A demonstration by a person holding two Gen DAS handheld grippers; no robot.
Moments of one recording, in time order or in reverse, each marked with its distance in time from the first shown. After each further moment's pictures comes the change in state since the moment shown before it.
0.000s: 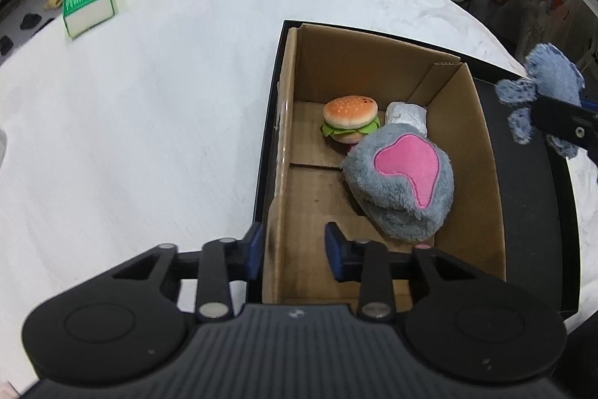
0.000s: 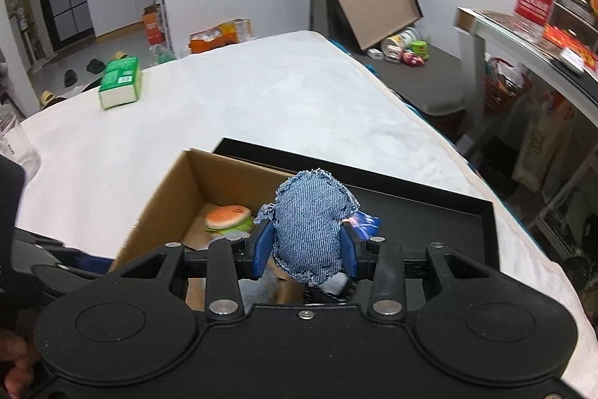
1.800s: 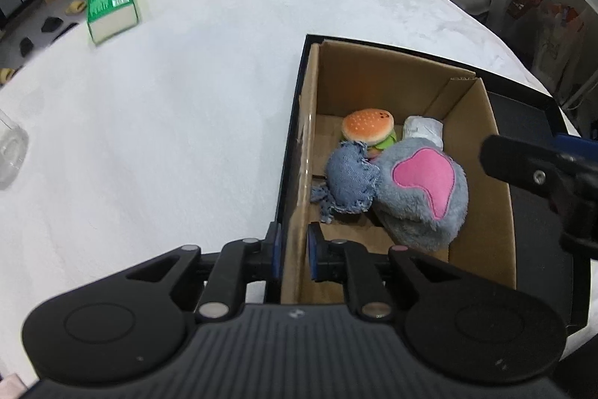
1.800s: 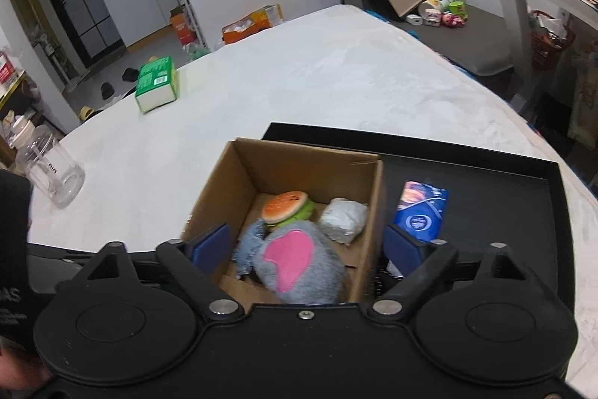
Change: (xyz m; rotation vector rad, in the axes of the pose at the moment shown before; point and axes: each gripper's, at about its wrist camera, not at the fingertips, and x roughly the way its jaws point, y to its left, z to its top) left arm -0.008 0.005 -0.002 -0.036 -0.027 0.044; right arm 0.020 0.000 -0.003 0.123 0.063 0.169
